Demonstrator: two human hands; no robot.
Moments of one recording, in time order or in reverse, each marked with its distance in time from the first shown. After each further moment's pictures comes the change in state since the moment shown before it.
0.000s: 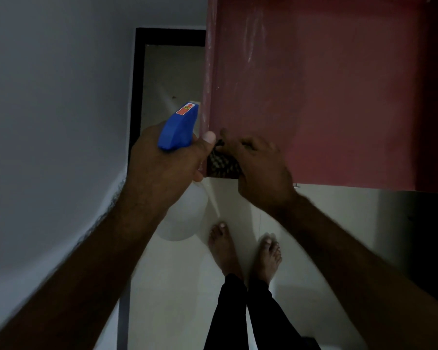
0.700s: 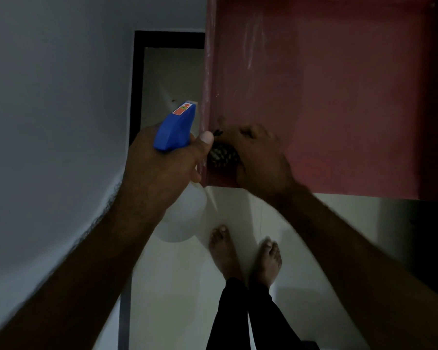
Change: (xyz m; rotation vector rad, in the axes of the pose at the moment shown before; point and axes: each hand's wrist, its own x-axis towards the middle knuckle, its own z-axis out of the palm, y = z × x) left_hand 0.015 0.007 -0.002 -0.023 -0.003 -0.002; right_hand 0.034 0.007 -0.009 0.093 0.000 -0.028
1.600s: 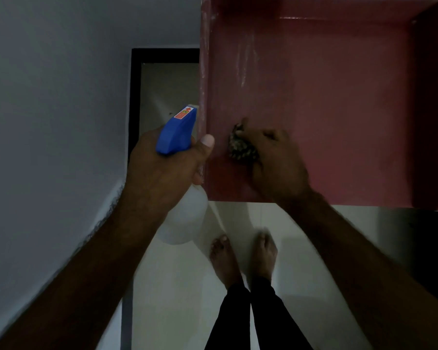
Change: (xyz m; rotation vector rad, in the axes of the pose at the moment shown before) left_hand 0.015 0.019 0.003 -0.006 -0.005 0.012; right_hand 0.001 0.033 -0.020 -0.031 0.095 0.179
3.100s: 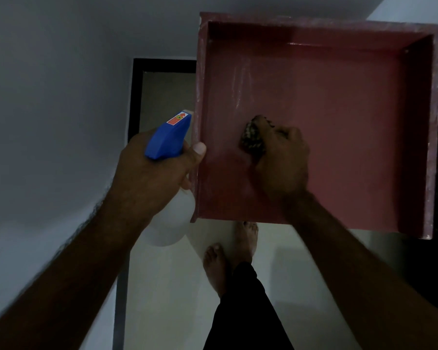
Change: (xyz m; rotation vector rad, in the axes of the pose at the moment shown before) left_hand 0.025 0.028 -0.005 0.124 -0.041 0.039; right_hand 0.040 0.015 -0.015 -0.140 0.135 0.148
